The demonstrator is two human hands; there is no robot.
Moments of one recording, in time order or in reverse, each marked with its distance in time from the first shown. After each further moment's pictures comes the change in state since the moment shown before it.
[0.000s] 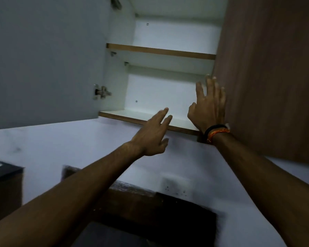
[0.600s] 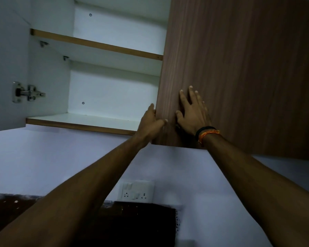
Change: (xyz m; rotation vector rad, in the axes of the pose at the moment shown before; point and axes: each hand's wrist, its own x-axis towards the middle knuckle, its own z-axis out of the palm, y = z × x) left_hand 0.127 0.086 0.049 -1.177 0.069 -0.374; right_hand -0.001 0.114 -0.002 -0.037 -0.268 0.108
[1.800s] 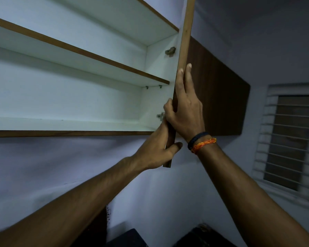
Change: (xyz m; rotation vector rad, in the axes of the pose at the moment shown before) left_hand -0.140 0.104 0.094 -0.203 -0.624 0.581; right_hand -0.134 -0.012 -0.181 -0.249 0.462 0.035
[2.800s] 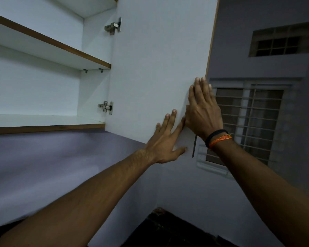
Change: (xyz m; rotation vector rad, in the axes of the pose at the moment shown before) left_hand 0.117 -0.001 0.195 0.341 -0.236 0.228; right_hand -0.050 0.222 -0.090 -0.883 -0.350 0.015
